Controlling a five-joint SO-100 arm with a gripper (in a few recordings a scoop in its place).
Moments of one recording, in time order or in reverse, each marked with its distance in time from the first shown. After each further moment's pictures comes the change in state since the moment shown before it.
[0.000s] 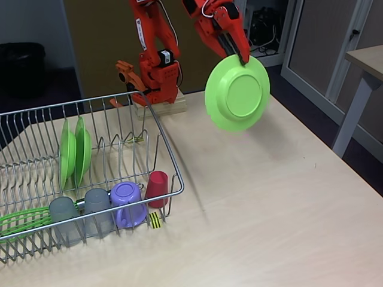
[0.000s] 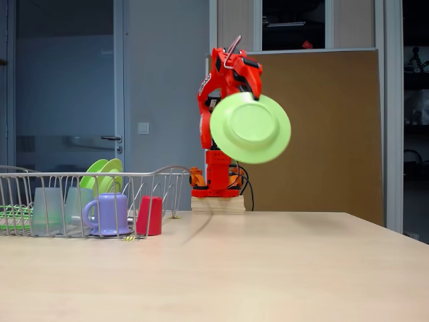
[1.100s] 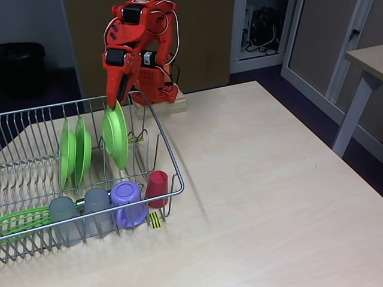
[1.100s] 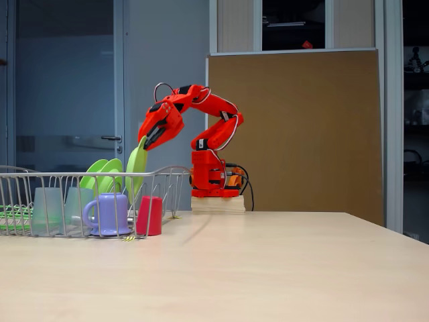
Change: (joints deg) arm 57.7 19.3 43.8 -15.3 22.4
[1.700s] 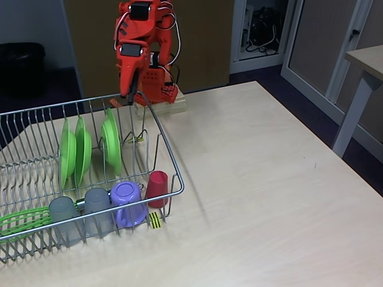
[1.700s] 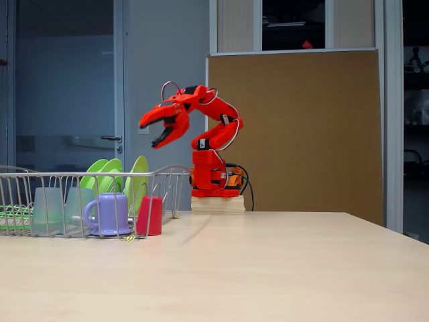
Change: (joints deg) arm -13.4 9.8 -2.9 5.4 -7.8
